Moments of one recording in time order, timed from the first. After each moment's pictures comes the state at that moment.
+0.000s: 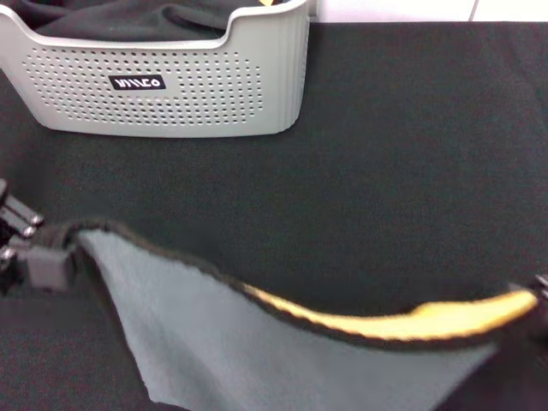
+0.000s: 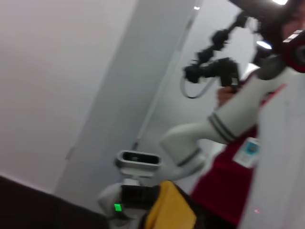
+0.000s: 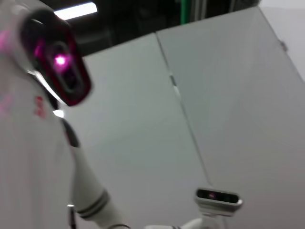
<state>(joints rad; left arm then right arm) -0.27 -1.61 1.49 0.86 0.98 2.05 -1.68 0.45 1.92 -2.58 -0.18 0.03 -2.14 0.81</state>
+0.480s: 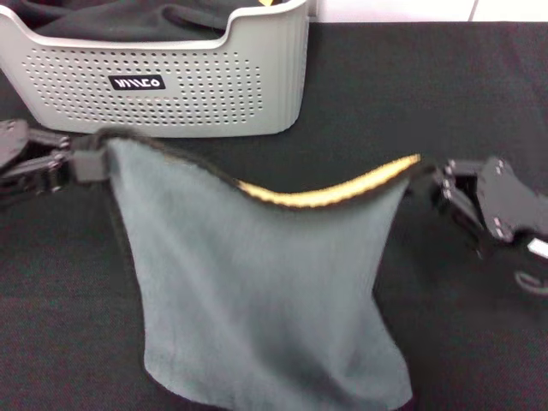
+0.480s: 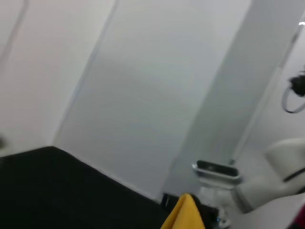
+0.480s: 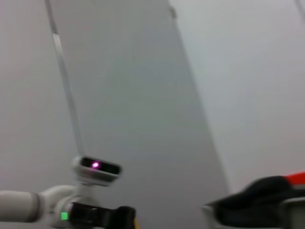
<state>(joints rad) -0.40 -1.77 0.91 0.66 1.52 2.01 -1.68 0.57 1.99 -2.35 -0.05 0.04 -1.79 0.84</state>
